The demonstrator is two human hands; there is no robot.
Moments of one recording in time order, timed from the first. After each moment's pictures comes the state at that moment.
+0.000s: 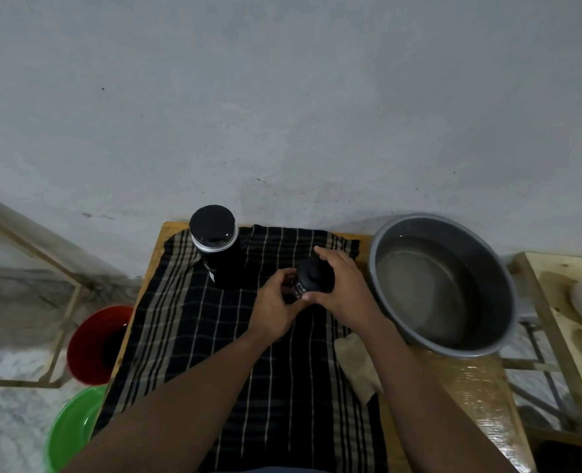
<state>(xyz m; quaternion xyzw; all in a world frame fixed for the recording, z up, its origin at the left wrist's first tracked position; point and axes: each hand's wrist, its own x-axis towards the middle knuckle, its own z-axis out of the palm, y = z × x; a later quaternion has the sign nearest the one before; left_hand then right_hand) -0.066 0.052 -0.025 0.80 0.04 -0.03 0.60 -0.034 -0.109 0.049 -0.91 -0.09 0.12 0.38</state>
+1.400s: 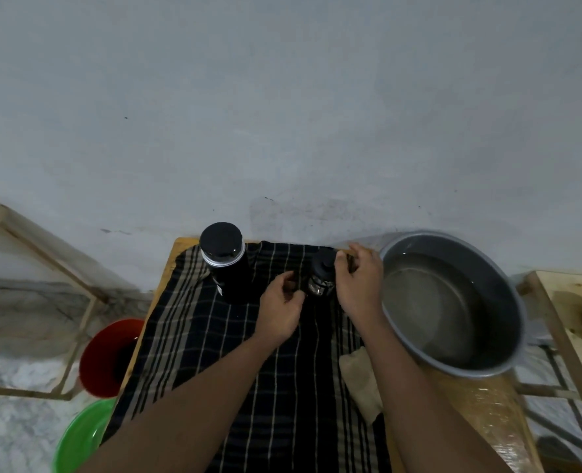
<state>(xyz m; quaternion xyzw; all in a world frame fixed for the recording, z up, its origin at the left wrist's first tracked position) -0.057 0.044 0.028 0.78 0.18 -0.08 0.59 -0.011 -0.097 0.065 -0.89 0.10 -0.06 0.45</state>
